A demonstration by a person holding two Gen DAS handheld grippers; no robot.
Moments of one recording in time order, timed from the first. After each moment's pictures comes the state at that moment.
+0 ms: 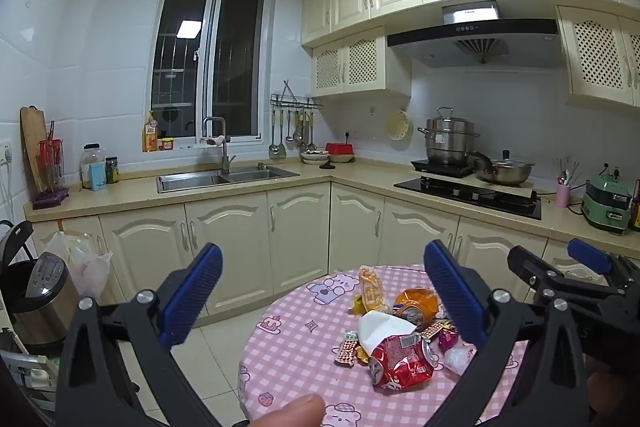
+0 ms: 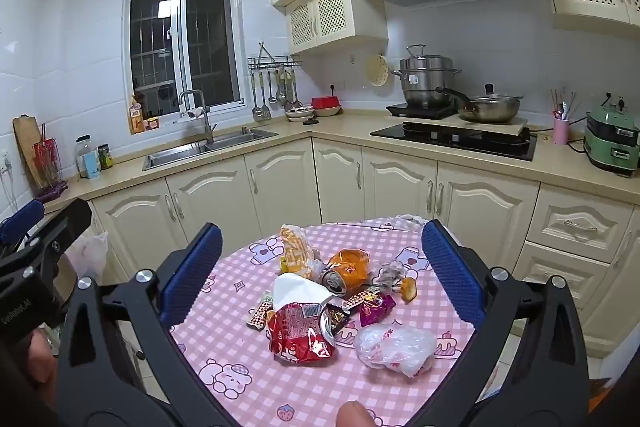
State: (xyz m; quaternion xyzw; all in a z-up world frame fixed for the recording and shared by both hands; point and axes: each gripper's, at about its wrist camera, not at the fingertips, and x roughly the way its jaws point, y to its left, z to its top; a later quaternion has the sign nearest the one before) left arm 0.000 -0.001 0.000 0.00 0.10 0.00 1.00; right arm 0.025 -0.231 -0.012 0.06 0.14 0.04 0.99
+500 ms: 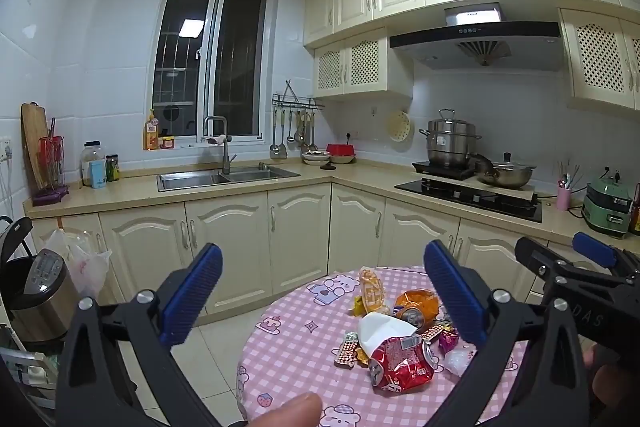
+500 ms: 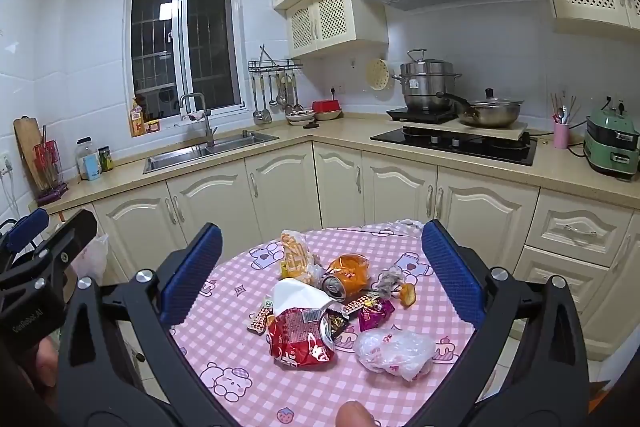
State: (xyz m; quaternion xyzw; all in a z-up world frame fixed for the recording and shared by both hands) left arm -0.001 0.002 0.000 -0.01 0.09 0.00 1.00; right arm 0.025 -0.235 -0.004 0.06 0.14 0.04 0.99
